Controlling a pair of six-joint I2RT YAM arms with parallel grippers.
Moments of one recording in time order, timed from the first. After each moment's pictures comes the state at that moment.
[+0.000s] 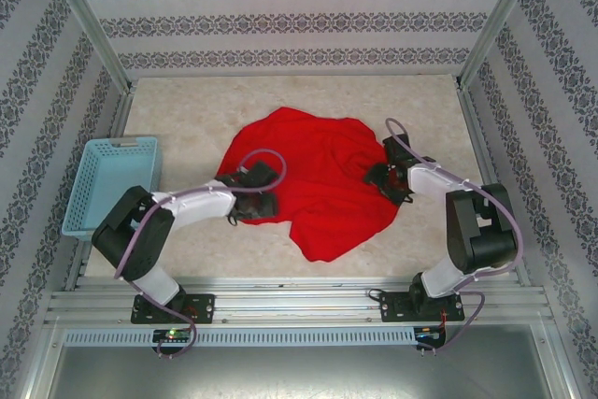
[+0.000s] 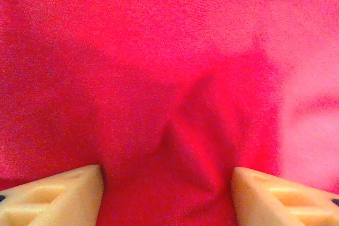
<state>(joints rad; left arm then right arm) -0.69 1.62 0.87 -0.46 -0.06 -0.80 0.14 1.58 0.83 -0.46 -0.06 0.82</state>
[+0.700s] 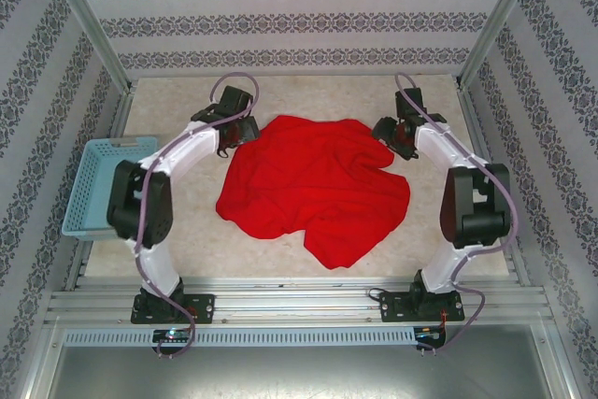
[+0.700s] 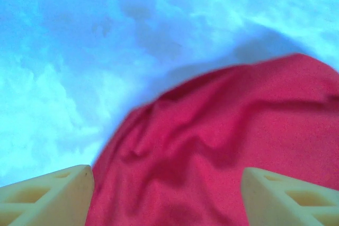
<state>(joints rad) -0.31 1.87 1.47 -0.60 -0.18 -0.63 0.07 1.78 1.29 -0.59 -0.04 0.67</state>
